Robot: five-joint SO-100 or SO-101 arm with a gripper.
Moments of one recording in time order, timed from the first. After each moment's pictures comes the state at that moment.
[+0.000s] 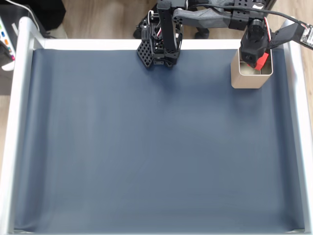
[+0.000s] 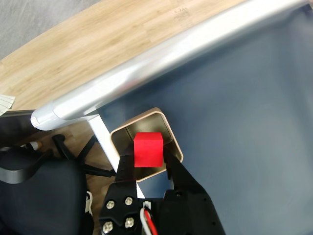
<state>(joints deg) -81.7 108.1 100.8 72.2 -74.5</state>
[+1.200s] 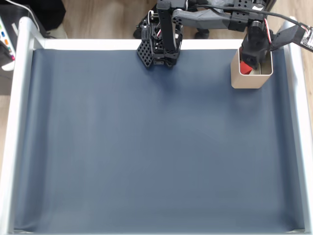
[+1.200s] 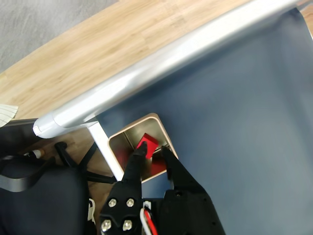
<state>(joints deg) -79.4 108.1 99.1 71.6 -74.2</state>
